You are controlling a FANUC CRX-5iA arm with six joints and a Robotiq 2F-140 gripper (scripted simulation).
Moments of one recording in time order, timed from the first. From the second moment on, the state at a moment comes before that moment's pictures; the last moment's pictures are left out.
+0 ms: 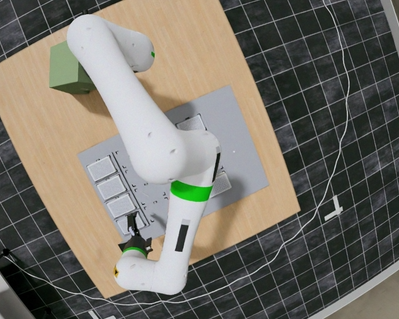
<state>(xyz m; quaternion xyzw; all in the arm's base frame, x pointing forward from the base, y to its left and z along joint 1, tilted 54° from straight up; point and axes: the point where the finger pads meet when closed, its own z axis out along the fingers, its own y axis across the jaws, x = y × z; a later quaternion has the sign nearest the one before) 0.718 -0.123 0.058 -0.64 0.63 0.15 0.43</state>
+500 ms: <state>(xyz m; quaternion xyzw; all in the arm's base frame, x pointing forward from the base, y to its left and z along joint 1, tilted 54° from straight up) 0.709 -0.085 0.098 -0.64 0.63 0.15 0.43</state>
